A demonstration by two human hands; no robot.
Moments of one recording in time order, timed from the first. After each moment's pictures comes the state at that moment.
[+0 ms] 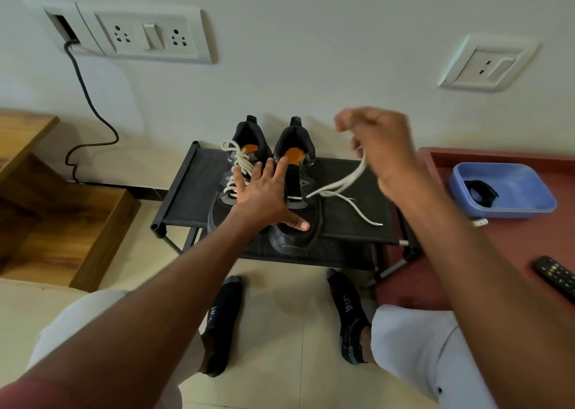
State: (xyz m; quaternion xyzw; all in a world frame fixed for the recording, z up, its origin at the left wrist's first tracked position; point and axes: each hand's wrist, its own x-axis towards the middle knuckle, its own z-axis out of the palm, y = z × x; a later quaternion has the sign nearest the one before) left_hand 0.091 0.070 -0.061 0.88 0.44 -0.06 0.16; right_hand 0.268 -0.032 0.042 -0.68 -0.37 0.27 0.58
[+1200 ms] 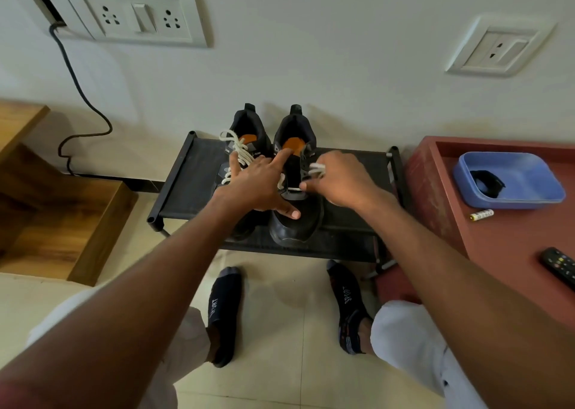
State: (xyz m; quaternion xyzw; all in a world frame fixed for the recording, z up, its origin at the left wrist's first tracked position) left_hand 0.083 0.083 -0.051 0.90 0.40 -0.07 0.17; right_hand 0.234 -0.016 -0.018 -0.82 -0.50 0.25 0.16
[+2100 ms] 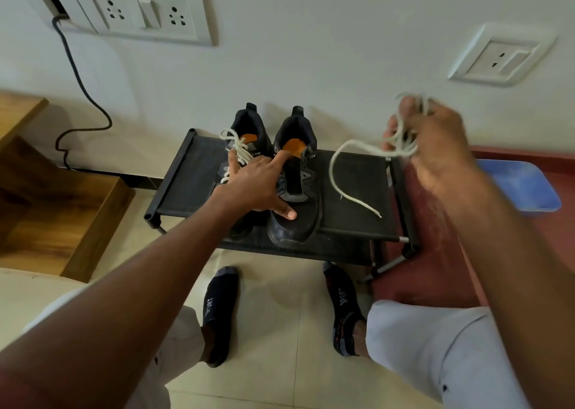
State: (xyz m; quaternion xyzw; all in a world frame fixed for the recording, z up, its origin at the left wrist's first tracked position) left_hand 0.076 0.083 -0.045 0.91 0.38 -0.07 0.16; right_hand 0.314 -0.047 0.044 -0.66 -0.24 0.32 0.64
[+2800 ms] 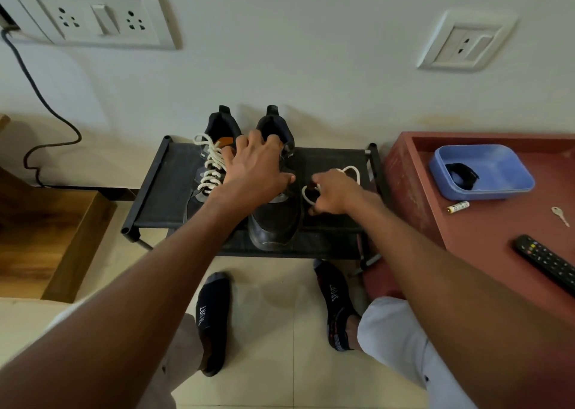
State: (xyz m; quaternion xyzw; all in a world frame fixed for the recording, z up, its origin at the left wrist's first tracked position) left_hand 0.120 0.063 -0.018 0.89 0.44 0.04 0.12; right_hand 0.291 -0.015 -0.079 -0.82 -0.52 0.26 -0.01
